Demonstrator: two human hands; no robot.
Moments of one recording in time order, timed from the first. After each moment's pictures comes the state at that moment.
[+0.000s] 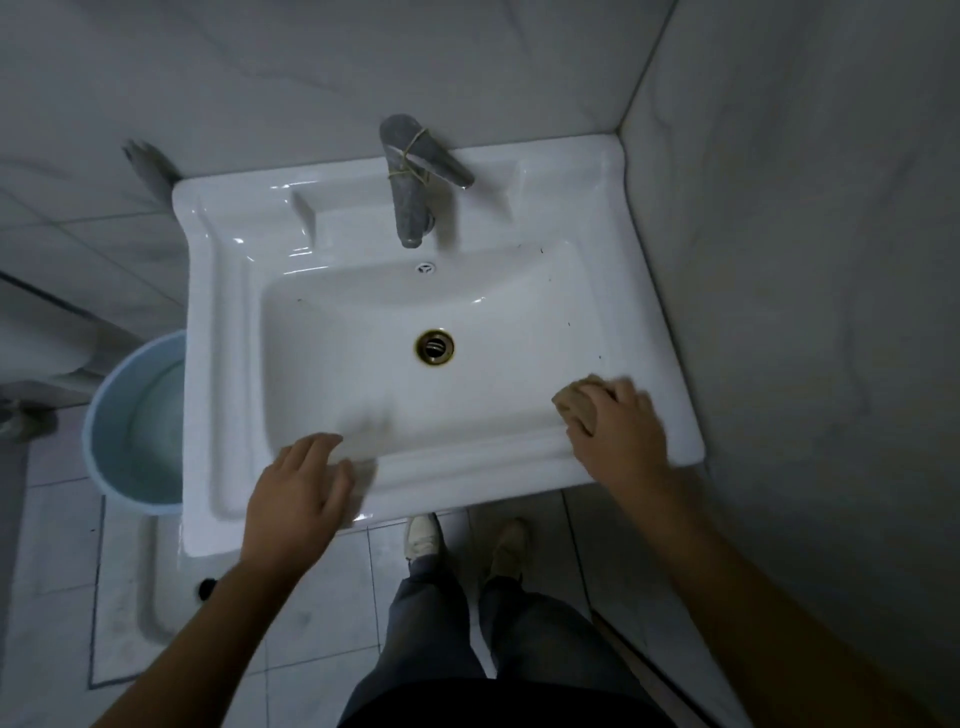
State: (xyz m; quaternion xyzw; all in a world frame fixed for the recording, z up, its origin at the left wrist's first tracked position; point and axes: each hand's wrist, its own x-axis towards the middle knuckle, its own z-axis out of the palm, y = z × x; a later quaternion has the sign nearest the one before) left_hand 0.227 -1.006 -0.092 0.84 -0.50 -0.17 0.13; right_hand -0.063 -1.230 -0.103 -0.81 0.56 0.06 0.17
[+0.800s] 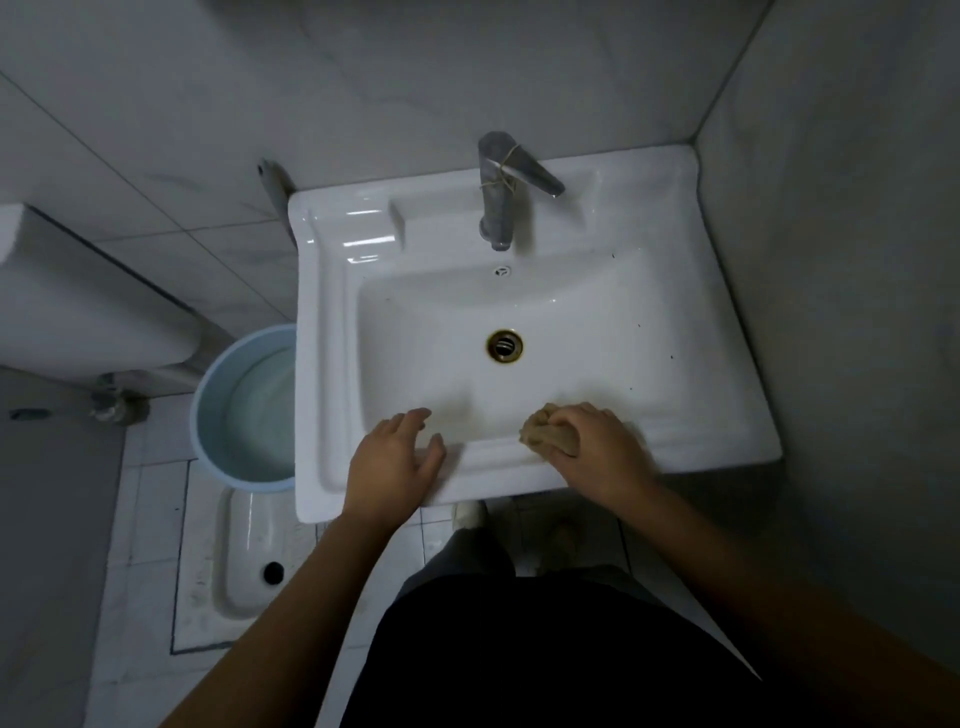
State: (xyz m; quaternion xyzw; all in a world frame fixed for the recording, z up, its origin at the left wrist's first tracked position) left_hand 0.242 -1.016 -0.070 0.84 -0.47 -0.20 0.16; right_hand 0.020 -1.163 -0.084 -0.81 0.47 0.02 0.34
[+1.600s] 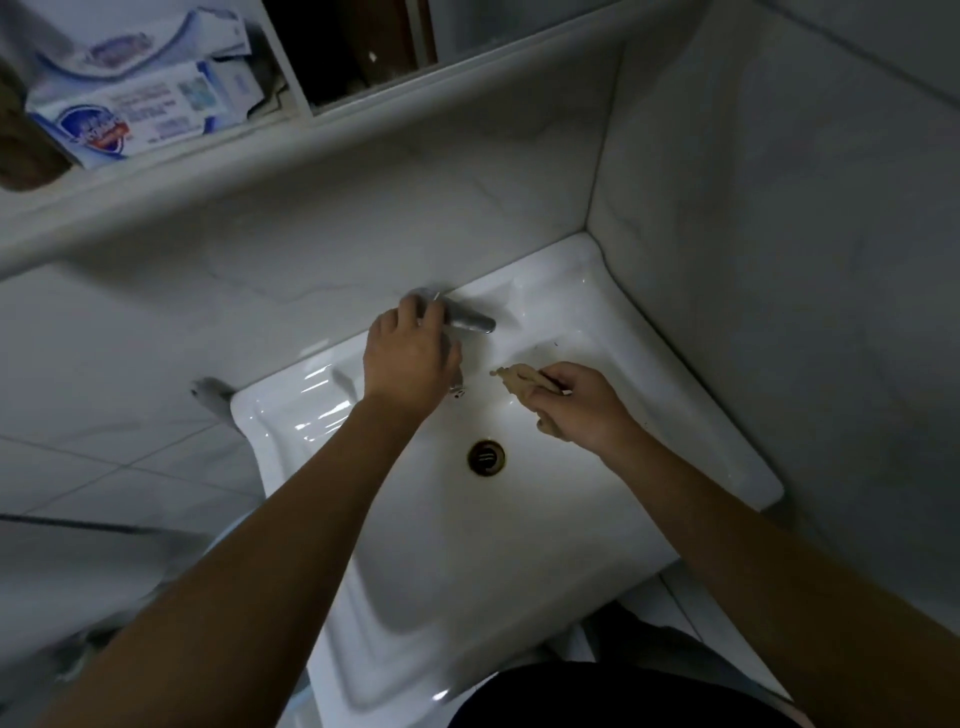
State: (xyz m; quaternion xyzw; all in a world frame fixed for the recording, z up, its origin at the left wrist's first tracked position) left_hand 0.310 -1.293 0.014 0.72 -0.68 0.00 0.08; right_hand 0.093 -1.287 0.000 -0.48 0.59 -0.25 0.60
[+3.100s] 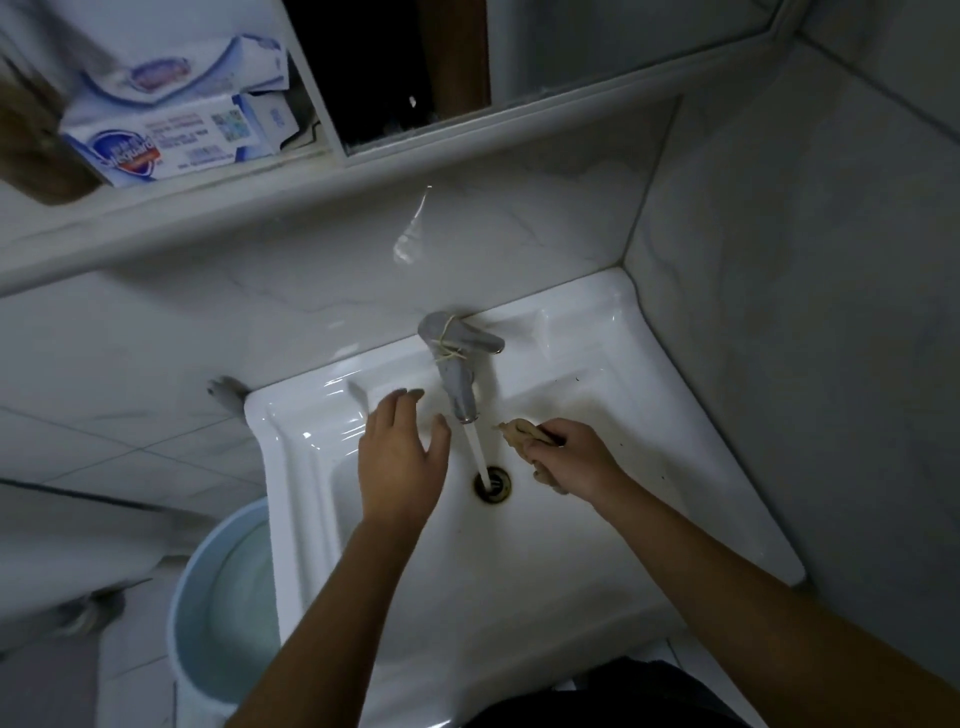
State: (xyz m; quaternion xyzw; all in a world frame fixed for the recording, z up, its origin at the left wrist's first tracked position) left_hand 0.299 -1.225 -0.023 0.82 -0.50 -0.09 0.27; right_hand 0.106 -1.306 -0.036 -0.51 0.60 -0.12 0.61
